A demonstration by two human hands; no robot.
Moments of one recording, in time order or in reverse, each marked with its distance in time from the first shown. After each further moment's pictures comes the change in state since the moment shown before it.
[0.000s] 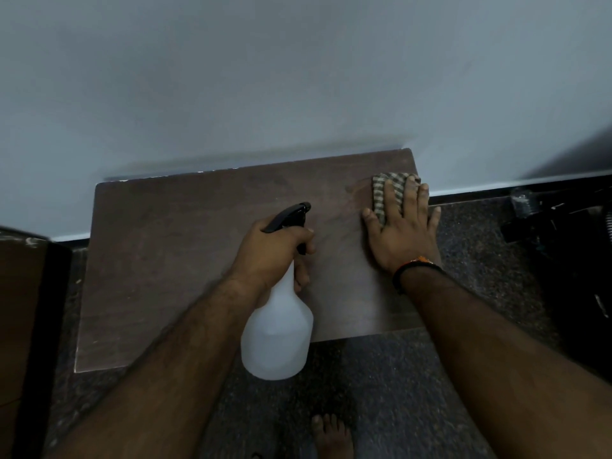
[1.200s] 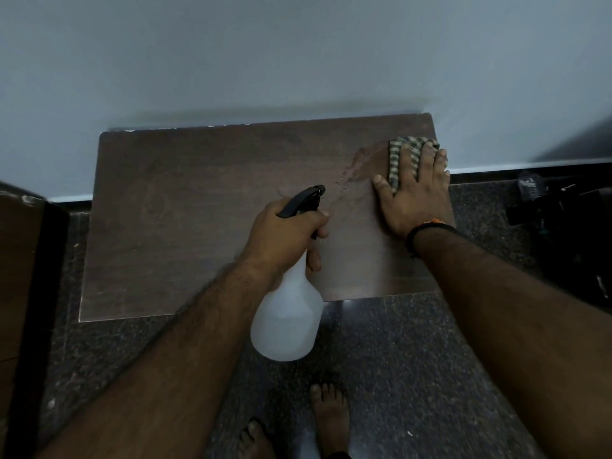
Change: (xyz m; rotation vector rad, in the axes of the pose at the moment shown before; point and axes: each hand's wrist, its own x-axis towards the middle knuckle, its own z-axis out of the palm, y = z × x) left_hand -0.013 -0.046 -0.008 -0.026 -0.006 0.066; right_hand 0.001 -0.001 0.006 -0.081 0.064 -0.057
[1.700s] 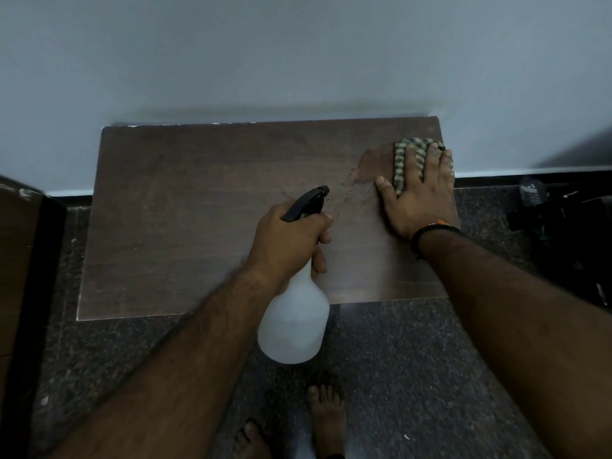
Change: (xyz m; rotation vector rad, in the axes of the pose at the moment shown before) left_hand 0.001 -0.006 -0.001 -0.020 0.014 0.021; right_hand 0.005 -0.001 0.001 -0.029 0.021 -0.016
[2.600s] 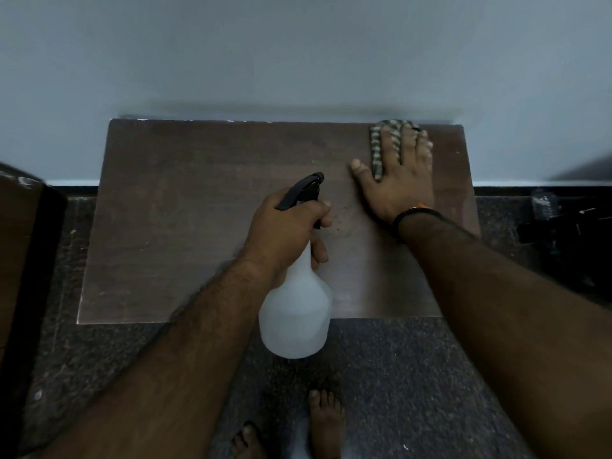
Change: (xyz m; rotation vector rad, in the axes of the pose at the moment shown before) left_hand 0.021 0.012 -0.026 -0.119 0.016 -0.032; right_hand 0.037 -0.067 0.006 0.057 -0.003 -0.092
